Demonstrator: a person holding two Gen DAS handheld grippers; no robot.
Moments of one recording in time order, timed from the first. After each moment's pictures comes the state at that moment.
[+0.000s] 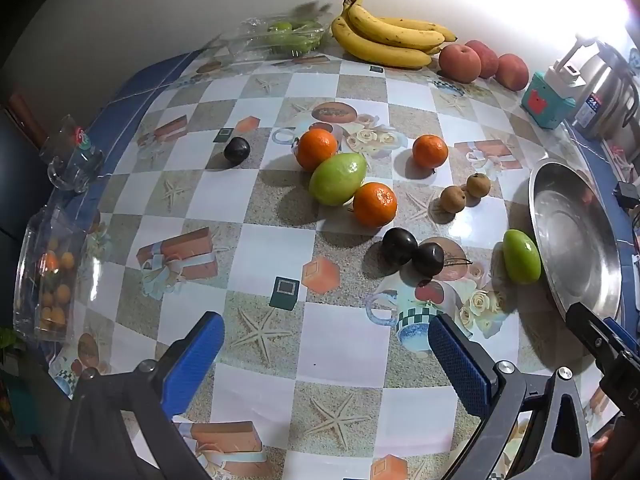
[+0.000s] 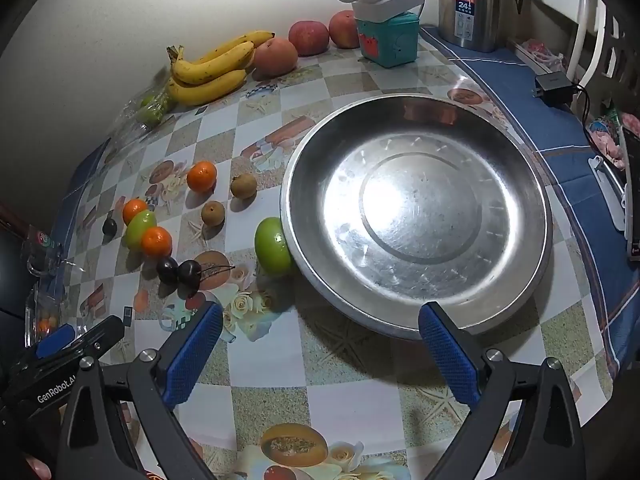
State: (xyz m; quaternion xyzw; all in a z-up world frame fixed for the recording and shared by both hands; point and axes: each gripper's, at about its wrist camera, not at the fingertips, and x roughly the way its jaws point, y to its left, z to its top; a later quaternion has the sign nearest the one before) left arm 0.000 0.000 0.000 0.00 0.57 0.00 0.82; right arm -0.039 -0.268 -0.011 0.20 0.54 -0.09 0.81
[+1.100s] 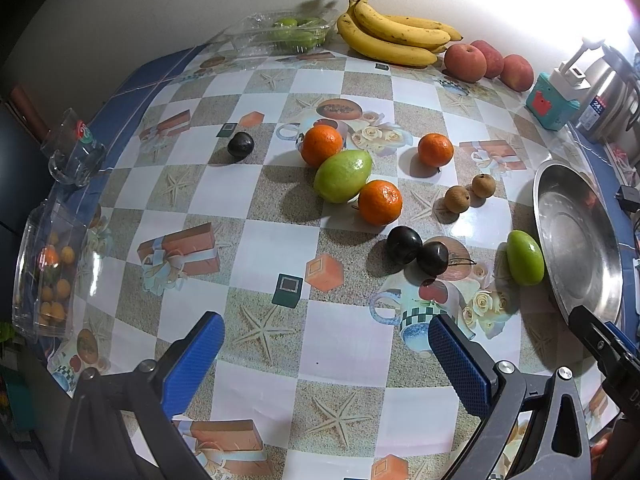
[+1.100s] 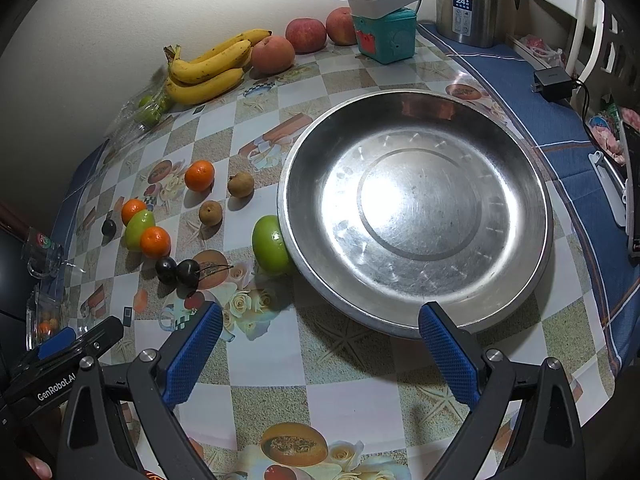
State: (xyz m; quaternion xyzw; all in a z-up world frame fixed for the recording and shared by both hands) left arm 0.000 0.004 -0.003 0.00 0.57 0.00 0.82; right arm -0.040 -0.268 -0.012 0.21 0.55 -0.09 0.81
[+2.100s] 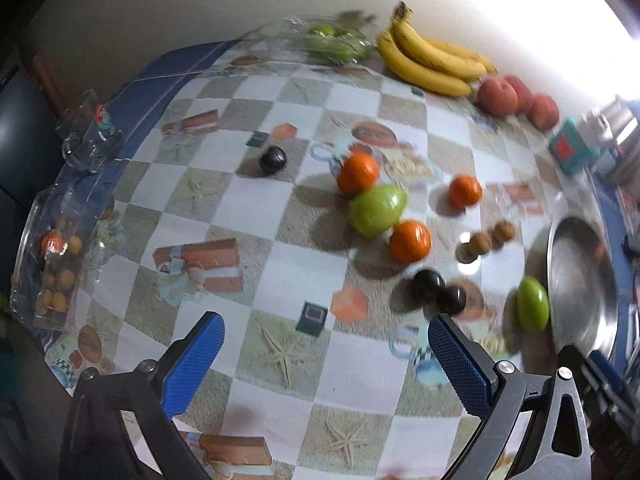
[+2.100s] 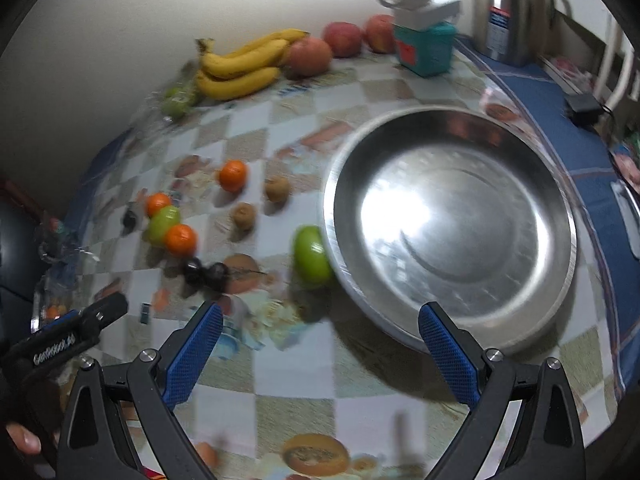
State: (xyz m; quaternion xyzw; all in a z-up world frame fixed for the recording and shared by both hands) left arm 0.019 0.035 0.002 -0.12 0.56 0.00 0.82; right arm -0.023 -0.249 -0.006 0.19 0.53 -0.04 0.82
